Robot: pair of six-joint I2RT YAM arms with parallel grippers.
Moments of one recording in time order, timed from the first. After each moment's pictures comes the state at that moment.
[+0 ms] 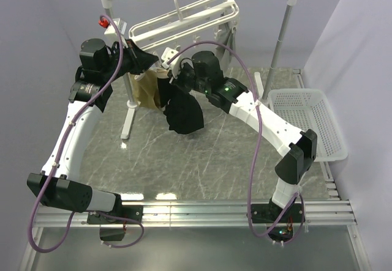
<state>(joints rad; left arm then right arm) -0.19 1.37 1.57 -0.28 0.47 -0.43 0.77 1.76 1.83 -0.35 -0.13 -0.46</state>
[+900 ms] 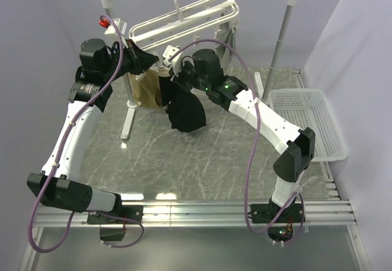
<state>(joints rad) -0.19 1.37 1.57 -0.28 0.48 -0.43 0.75 1.79 1.85 -0.36 -0.15 -0.45</state>
